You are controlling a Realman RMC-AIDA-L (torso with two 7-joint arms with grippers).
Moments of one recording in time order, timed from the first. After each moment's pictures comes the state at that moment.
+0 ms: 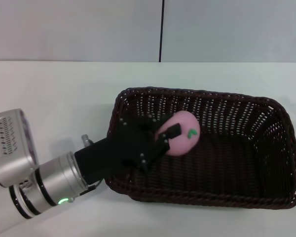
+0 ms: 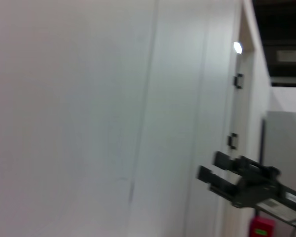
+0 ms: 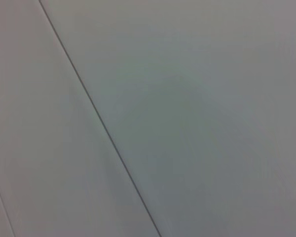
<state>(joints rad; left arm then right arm) -0.53 -2.07 0.22 -0.17 2.12 1.59 -0.50 0.22 2.08 -0.86 -0.24 -0.99 -1.71 1.04</state>
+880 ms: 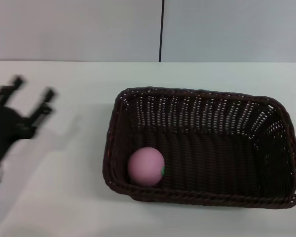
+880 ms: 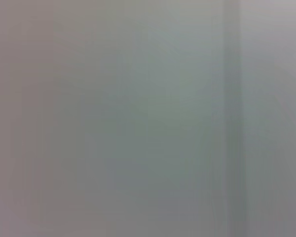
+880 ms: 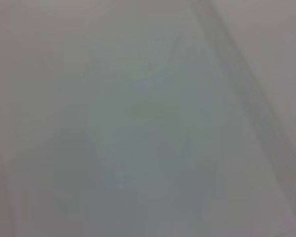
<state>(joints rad) -0.26 -2.06 -0.25 -0.04 2.12 1.66 -0.42 0.18 2.08 -0.53 0.00 -0.94 -1.75 0.72</state>
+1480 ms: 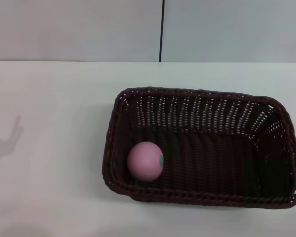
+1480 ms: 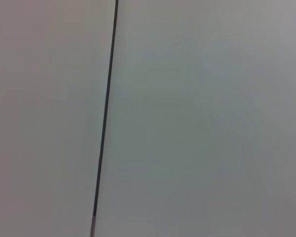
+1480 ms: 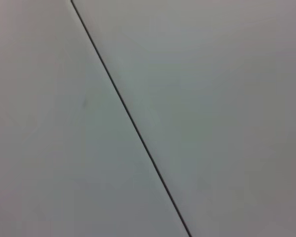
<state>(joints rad) -0.14 -2.06 -0.56 -0.03 2.12 1.68 -0.34 0.23 2.08 -0.35 0.12 -0.86 -1.76 0.58</state>
